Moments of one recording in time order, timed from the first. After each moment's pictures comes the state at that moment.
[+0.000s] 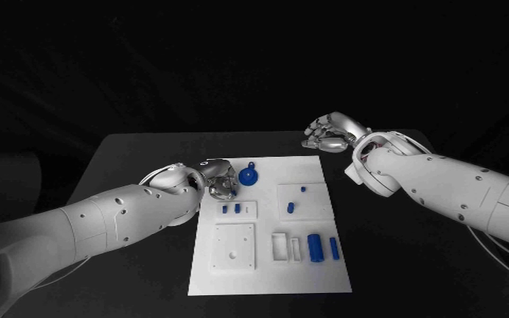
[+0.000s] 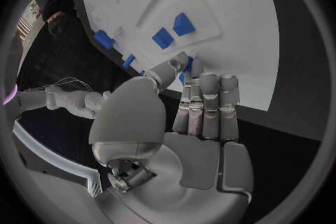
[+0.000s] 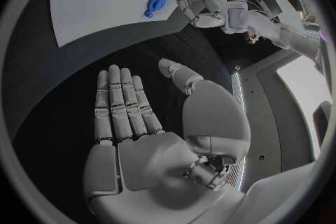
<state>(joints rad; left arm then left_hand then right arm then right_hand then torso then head) 1.17 -0.59 -0.11 1.12 -1.39 -0.24 -0.05 1.18 -0.10 0.62 -0.24 0.08 1.06 0.10 0.28 0.56 1.31 0.04 0.15 0.24 1.11 -0.07 1.25 0.60 0.07 0.95 -0.13 0.99 1.31 1.25 -0.67 -0.01 1.20 -1.09 -0.40 0.04 1.01 -0.21 0.62 -0.15 0.36 0.80 0.20 0.31 0.39 1.03 0.15 0.26 0.07 0.97 0.14 0.32 0.47 0.25 0.71 0.24 0.27 1.01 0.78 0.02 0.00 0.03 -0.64</state>
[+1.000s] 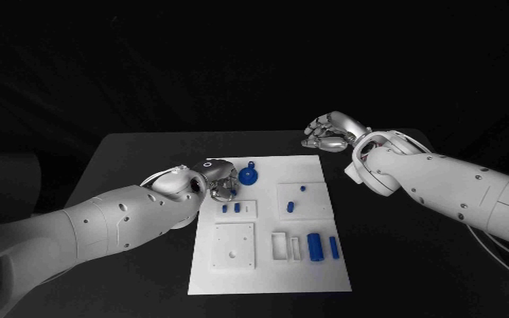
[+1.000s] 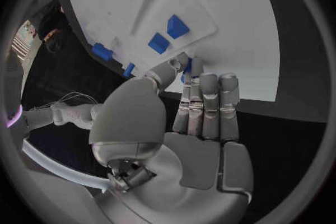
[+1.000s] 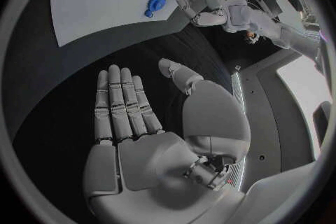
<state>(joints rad) 1.16 -0.58 -0.13 1.13 -1.52 -0.29 -0.06 1.19 -0.10 0.63 -0.25 0.09 1.07 0.09 0.29 0.56 1.32 0.04 0.15 0.24 1.11 -0.07 1.25 0.60 0.07 0.95 -0.13 0.99 1.31 1.25 -0.67 -0.01 1.20 -1.09 -0.40 0.04 1.01 -0.21 0.62 -0.15 0.36 0.80 0.20 0.31 0.39 1.03 0.15 0.26 0.07 0.97 0.14 0.32 0.47 0.25 0.71 0.24 0.27 1.01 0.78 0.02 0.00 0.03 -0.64</state>
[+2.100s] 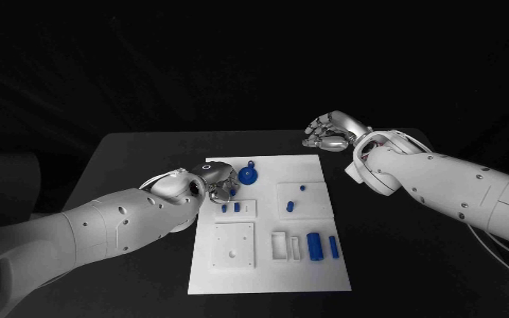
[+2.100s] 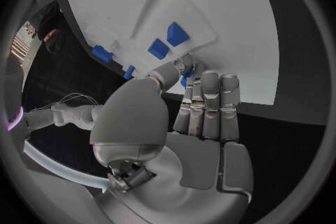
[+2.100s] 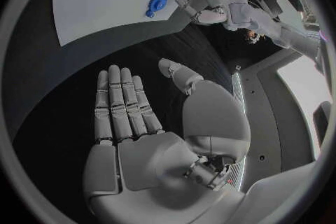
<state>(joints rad) 1.15 -0.59 -0.13 1.13 -1.52 -0.31 -0.05 1.22 -0.16 0.64 -0.25 0.08 0.94 0.13 0.22 0.52 1.22 0.08 0.08 0.21 1.09 -0.03 1.24 0.59 0.06 0.93 -0.13 0.99 1.31 1.25 -0.67 -0.01 1.20 -1.09 -0.40 0.04 1.01 -0.21 0.62 -0.15 0.36 0.80 0.20 0.31 0.39 1.03 0.15 0.26 0.07 0.96 0.14 0.32 0.47 0.25 0.71 0.24 0.26 1.01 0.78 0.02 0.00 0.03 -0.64</state>
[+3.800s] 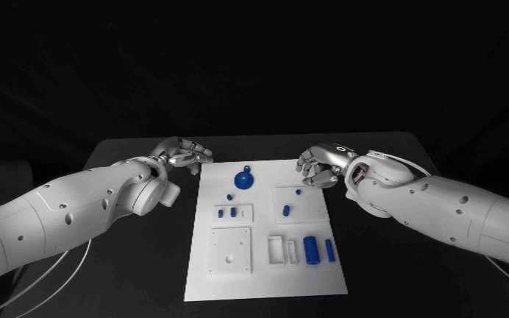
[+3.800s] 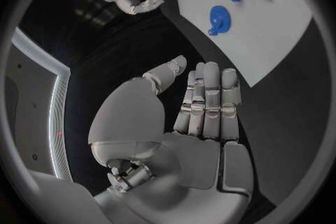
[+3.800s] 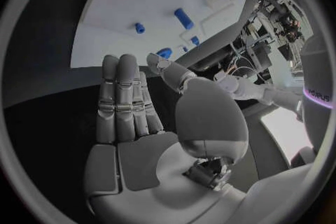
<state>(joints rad) 1.22 -0.77 -0.06 1.23 -0.45 -0.33 0.09 1.14 -0.14 0.62 -0.18 0.07 0.90 0.16 0.26 0.51 1.23 0.08 0.09 0.22 1.06 -0.02 1.07 0.50 0.06 0.88 -0.11 0.86 1.26 1.18 -0.69 -0.02 1.22 -1.54 -0.28 0.05 1.14 -0.18 0.67 -0.29 0.20 0.90 0.16 0.35 0.39 1.17 0.09 0.21 0.10 1.34 -0.03 0.67 0.70 0.25 1.20 0.05 0.51 1.13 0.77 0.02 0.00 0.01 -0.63</state>
